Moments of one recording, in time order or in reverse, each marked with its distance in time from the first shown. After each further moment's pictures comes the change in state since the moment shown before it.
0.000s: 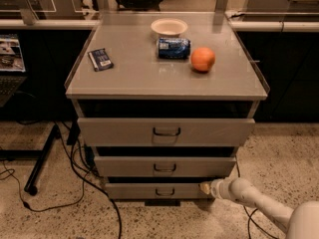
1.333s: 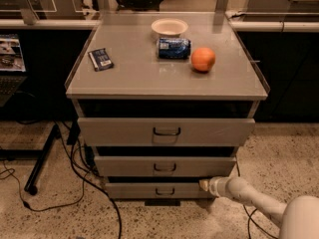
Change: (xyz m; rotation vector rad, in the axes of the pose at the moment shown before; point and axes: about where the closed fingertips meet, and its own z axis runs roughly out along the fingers) arm -0.013 -0.010 0.010 0.054 -0.029 0.022
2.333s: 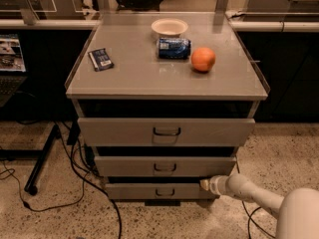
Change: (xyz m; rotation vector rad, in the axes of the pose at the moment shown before) arm -0.004 0.003 -0.008 0.001 0.047 0.027
